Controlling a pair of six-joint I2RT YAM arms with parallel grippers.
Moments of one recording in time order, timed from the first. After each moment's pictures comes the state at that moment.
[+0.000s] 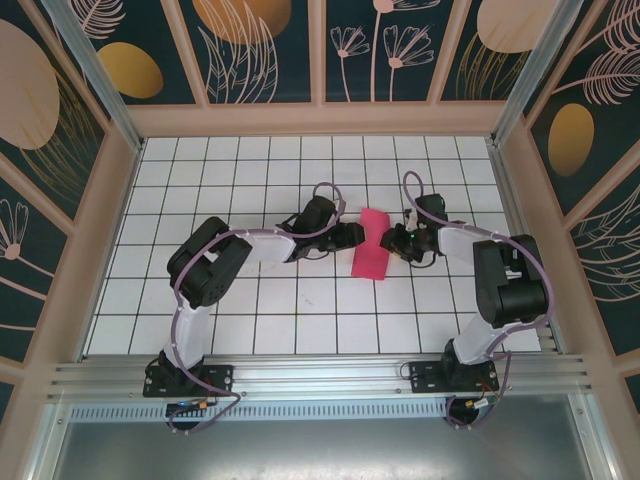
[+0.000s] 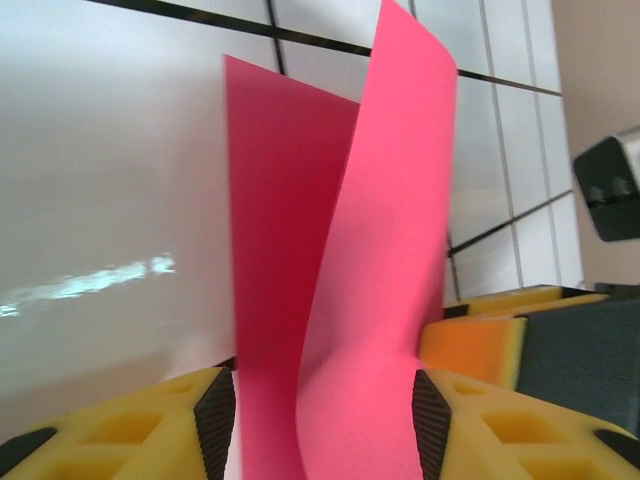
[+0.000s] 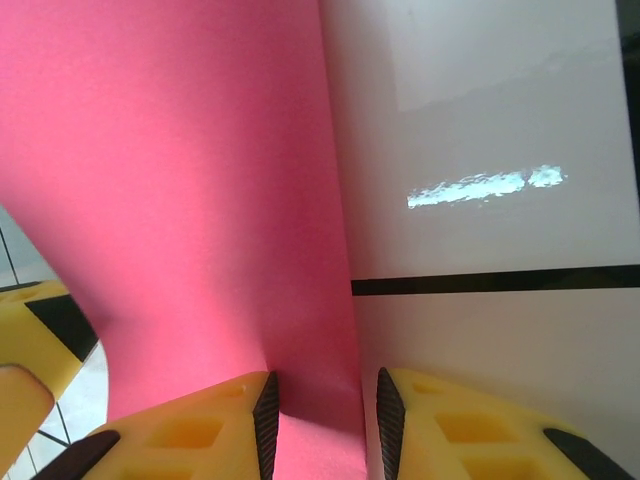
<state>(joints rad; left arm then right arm) -0.74 2.08 1.19 0.22 0.33 -0.87 0.19 1.66 0.81 -0.24 -0.44 0.56</state>
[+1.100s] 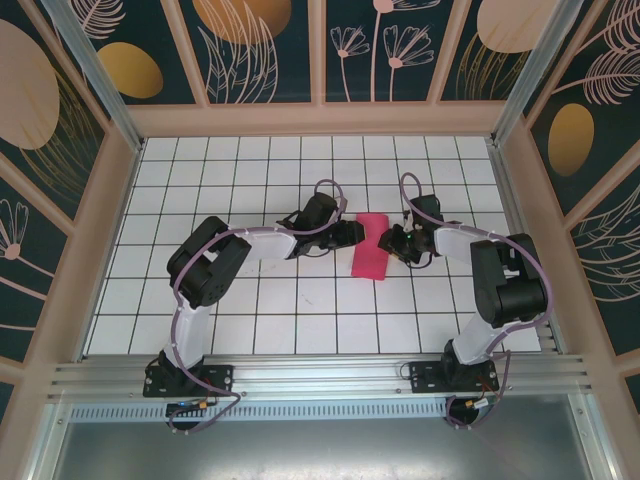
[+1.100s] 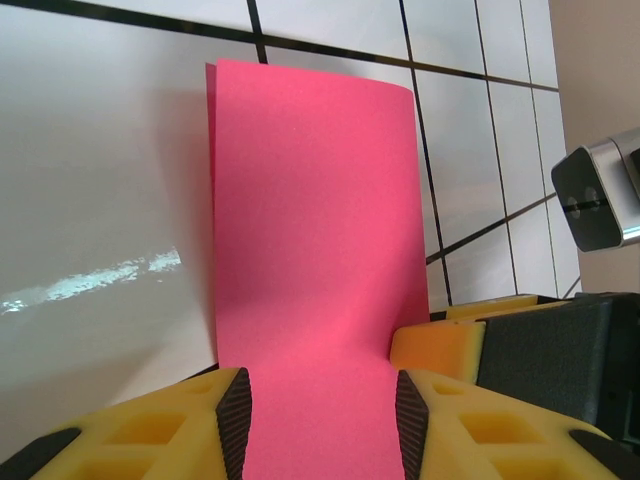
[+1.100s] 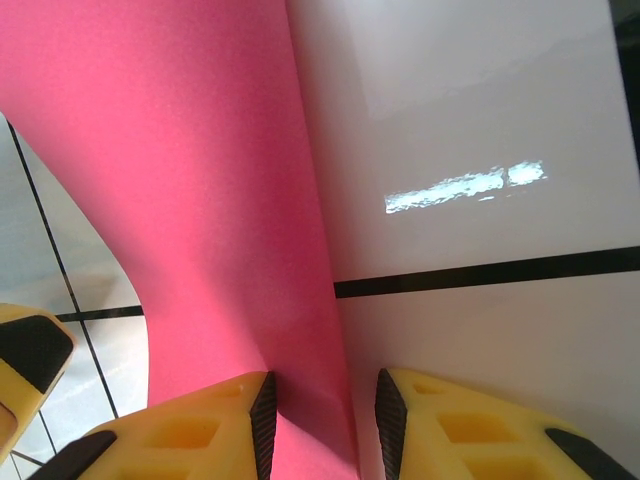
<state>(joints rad) -0.74 2.08 1.23 0.18 0.35 -0.86 0.22 1.67 0.81 -0.24 -0.39 0.63</state>
